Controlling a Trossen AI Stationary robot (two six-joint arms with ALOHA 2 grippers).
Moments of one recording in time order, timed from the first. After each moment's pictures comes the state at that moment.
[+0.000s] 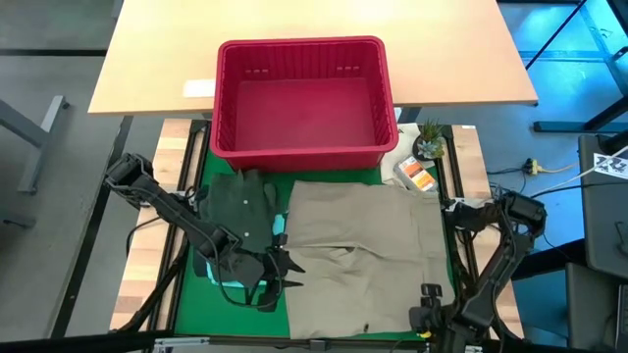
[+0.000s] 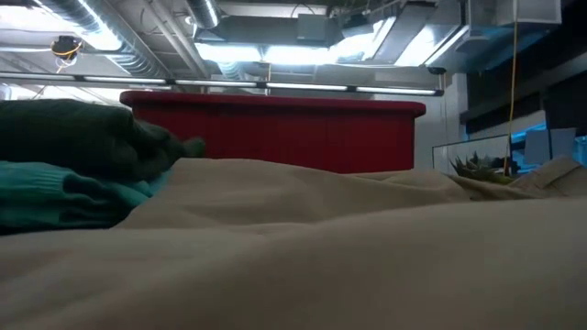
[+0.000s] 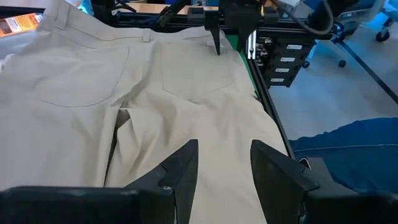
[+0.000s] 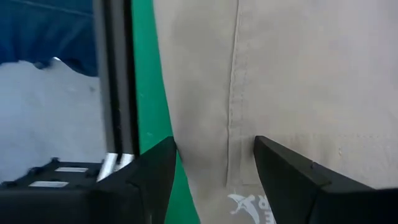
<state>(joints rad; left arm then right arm) -0.58 1.54 1.09 -0.10 -0.39 -0.37 1.13 1.76 1.11 -0.72 0.08 1.16</state>
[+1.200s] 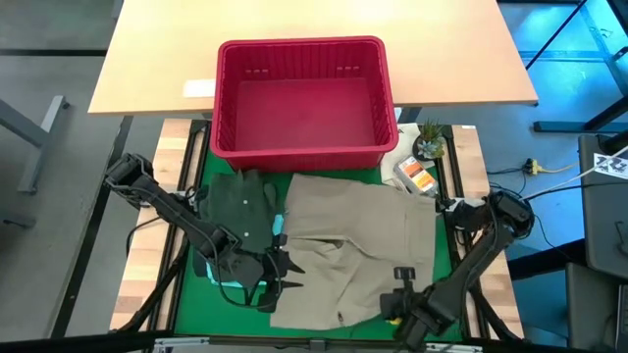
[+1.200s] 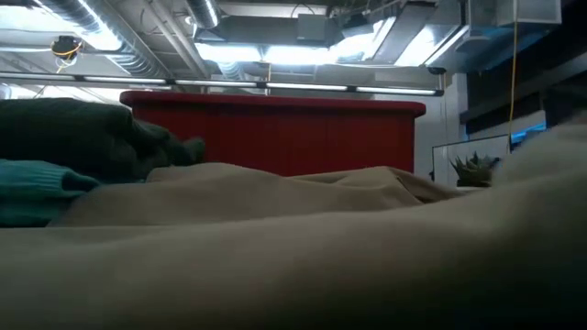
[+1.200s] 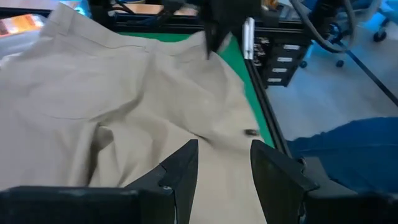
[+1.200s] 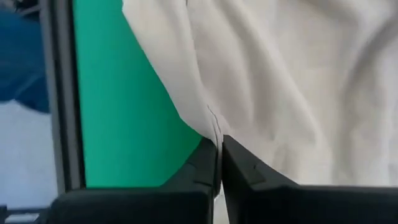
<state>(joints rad) -0.59 1.54 1.09 -0.09 -0.39 -0.37 0.87 1.82 1.40 -1.04 0.17 0.86</state>
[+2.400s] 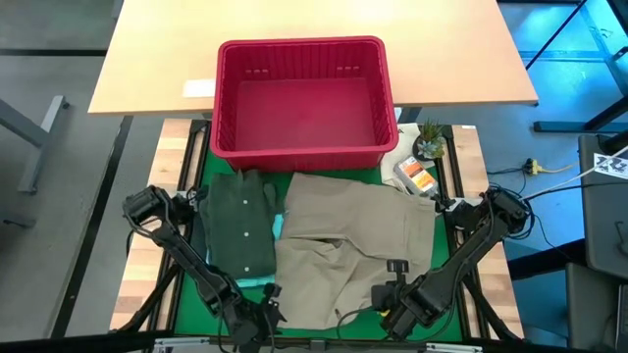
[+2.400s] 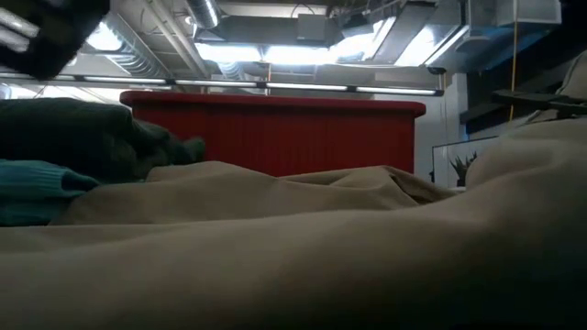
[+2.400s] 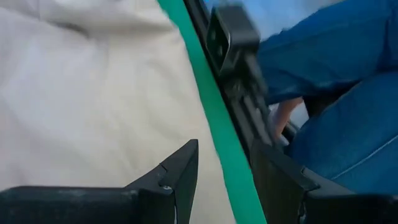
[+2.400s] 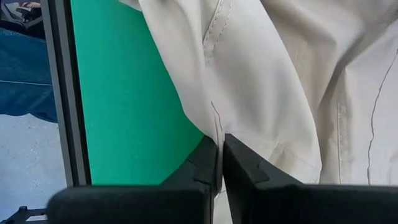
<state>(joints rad) -0.83 1.89 1.09 0.02 -0.35 -0.44 0.78 1.82 1.48 -1.10 0.14 0.81</state>
